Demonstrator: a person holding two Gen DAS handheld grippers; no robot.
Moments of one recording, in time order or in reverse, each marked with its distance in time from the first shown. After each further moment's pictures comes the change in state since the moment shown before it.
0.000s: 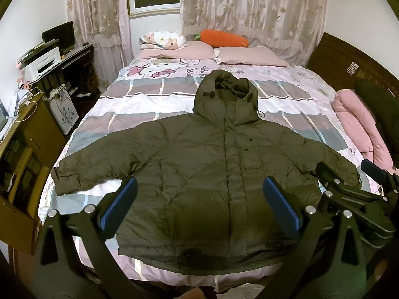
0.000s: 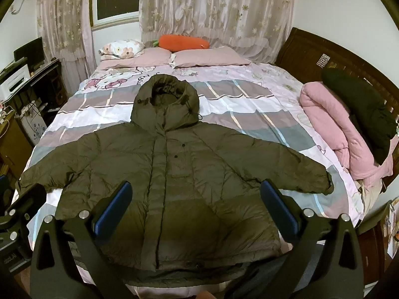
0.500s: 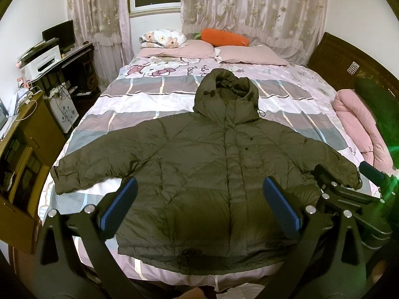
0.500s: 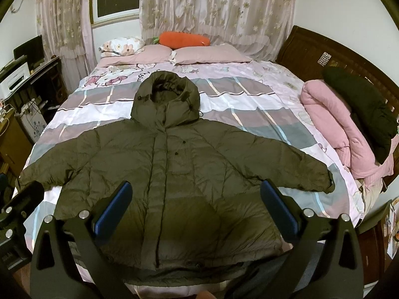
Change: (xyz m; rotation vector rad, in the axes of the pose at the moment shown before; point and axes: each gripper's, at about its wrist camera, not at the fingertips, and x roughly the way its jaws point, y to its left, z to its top) left arm 0.005 -0.001 -0.006 -0.001 0.006 0.001; right arm 0.007 0.005 -0.010 -0.002 0.009 0.002
